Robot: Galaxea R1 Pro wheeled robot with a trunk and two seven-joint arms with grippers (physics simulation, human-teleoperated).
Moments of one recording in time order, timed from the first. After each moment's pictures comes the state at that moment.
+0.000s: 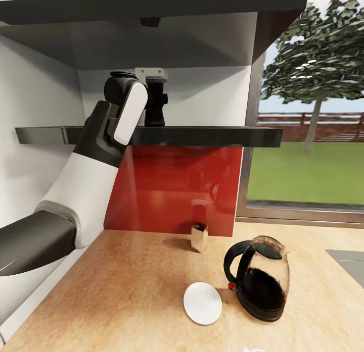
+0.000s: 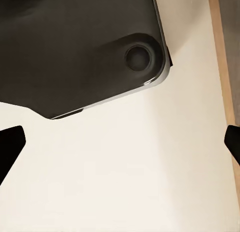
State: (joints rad) left arm -1.54 -0.17 -0.28 -1.07 0.43 0.94 0.53; right arm -0.08 -0.17 0.42 0.05 0.76 -0.32 0.29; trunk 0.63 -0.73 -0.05
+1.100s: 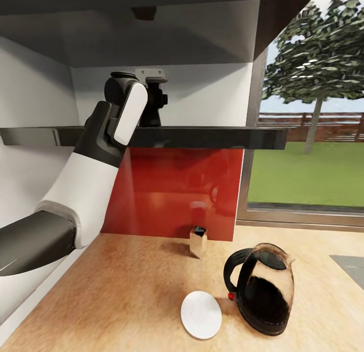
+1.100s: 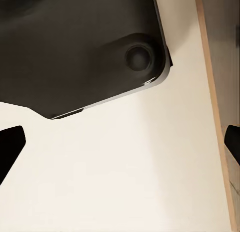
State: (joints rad) left arm -1.54 -0.17 -0.28 -1.06 0.43 0.94 0.53; right arm -0.08 -0.17 0.42 0.05 0.76 -0.32 0.29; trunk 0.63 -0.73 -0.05
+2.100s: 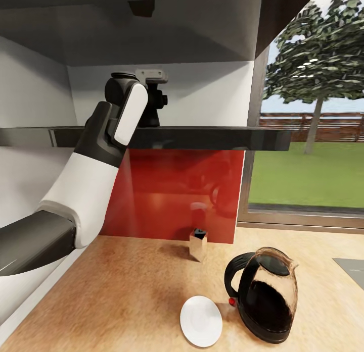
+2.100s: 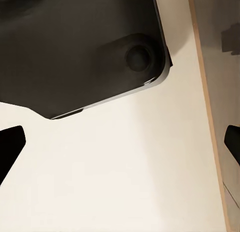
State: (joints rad) left arm -1.54 -0.17 -0.28 -1.06 0.43 0.94 0.53; right arm -0.08 -0.17 0.42 0.05 0.76 -0.32 0.29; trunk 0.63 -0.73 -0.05
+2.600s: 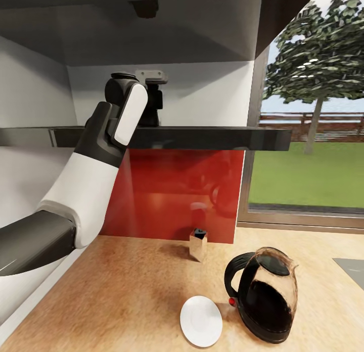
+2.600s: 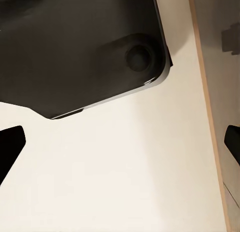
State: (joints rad) left arm -1.54 -0.17 -0.28 -1.05 0.43 0.94 0.53; right arm -0.08 -0.17 0.42 0.05 0.76 -0.32 0.29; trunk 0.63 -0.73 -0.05
